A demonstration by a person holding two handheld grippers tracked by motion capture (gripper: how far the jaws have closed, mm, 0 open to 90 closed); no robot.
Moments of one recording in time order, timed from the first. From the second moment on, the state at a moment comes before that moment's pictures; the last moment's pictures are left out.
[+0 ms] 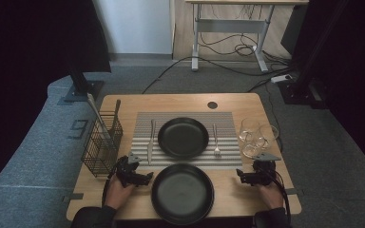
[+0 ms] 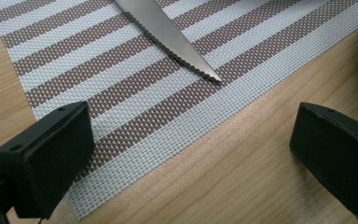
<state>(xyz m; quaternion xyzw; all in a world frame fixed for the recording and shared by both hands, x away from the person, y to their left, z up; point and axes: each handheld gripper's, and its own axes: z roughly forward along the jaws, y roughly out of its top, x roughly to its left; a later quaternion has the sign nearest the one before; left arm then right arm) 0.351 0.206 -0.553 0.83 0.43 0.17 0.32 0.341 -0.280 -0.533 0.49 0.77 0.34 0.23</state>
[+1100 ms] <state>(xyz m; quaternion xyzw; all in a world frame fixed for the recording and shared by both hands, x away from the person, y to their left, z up) 0.351 0.205 -0.553 0.83 0.44 0.17 0.32 0.405 -0.298 -0.514 0.56 0.72 0.33 0.24</state>
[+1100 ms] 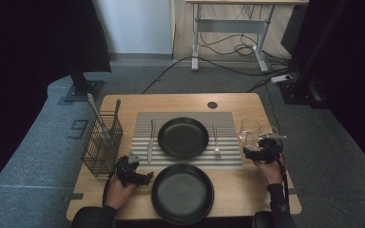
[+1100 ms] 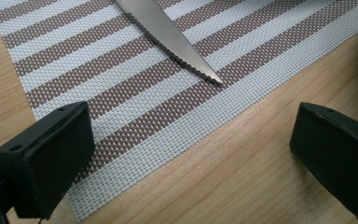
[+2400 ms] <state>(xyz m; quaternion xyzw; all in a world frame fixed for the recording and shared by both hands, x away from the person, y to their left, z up) 0.351 0.205 -0.553 0.83 0.44 0.17 0.32 0.384 -0.307 -0.511 0.55 0.72 0.33 0.25</state>
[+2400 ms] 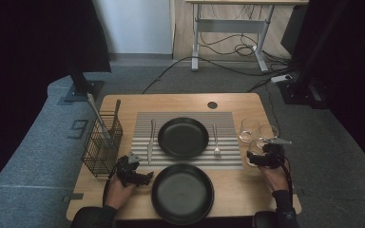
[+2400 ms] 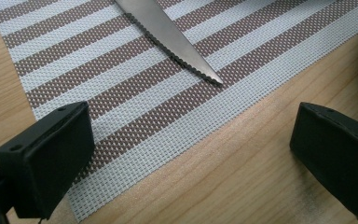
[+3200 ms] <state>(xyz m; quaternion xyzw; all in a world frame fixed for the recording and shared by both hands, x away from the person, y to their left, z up) 0.352 0.205 -0.553 0.83 0.44 0.17 0.32 0.387 -0.302 -0.507 0.56 0.73 0.32 0.23</state>
